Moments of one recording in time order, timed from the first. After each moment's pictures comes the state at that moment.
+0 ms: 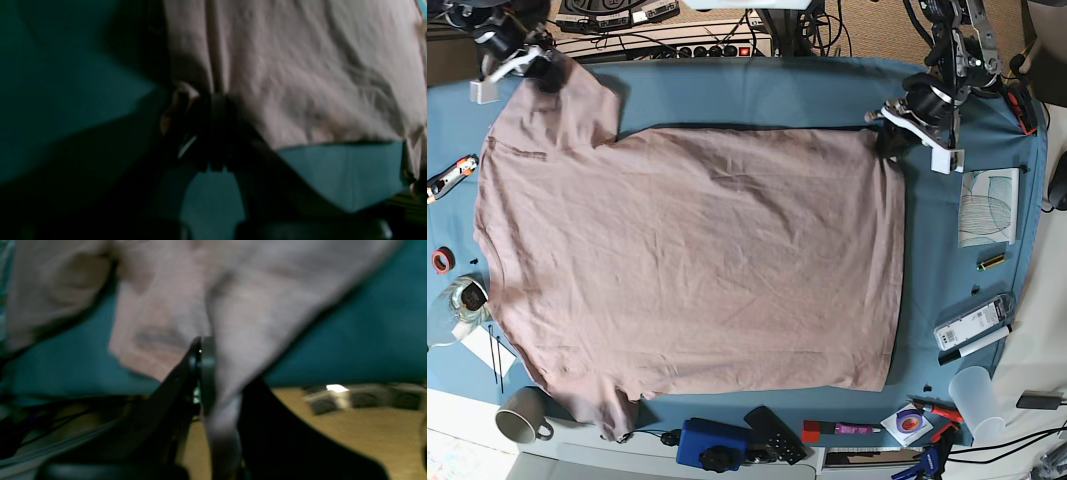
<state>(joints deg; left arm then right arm) 25.9 -0.8 -18.5 103.7 -37.2 -21.3 45.1 -34.6 15.0 50.4 91.2 62.4 39.3 -62.8</state>
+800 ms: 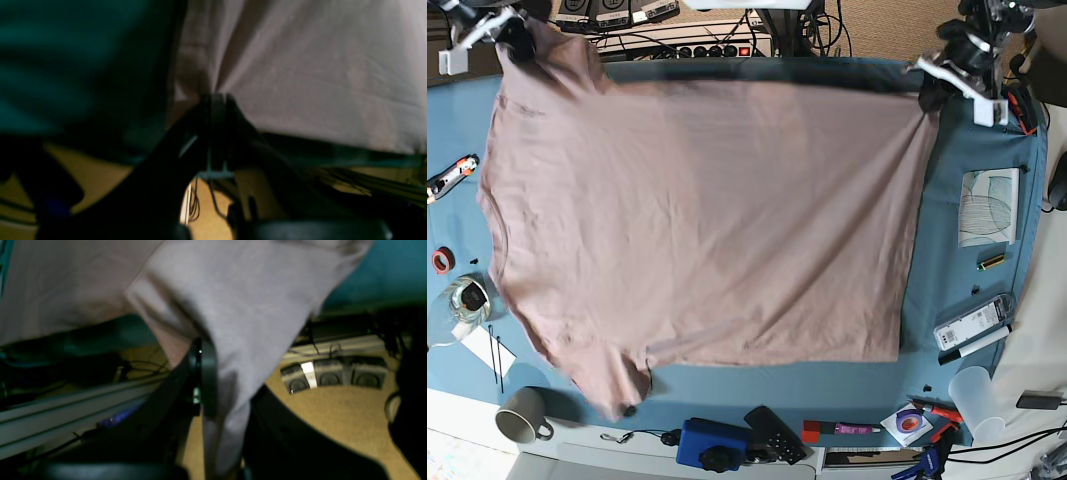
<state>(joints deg) 40.8 -0.8 -30.4 117.6 -40.8 -20.5 49.6 -49.4 15.1 60.7 104.3 75.6 40.0 -70.8</state>
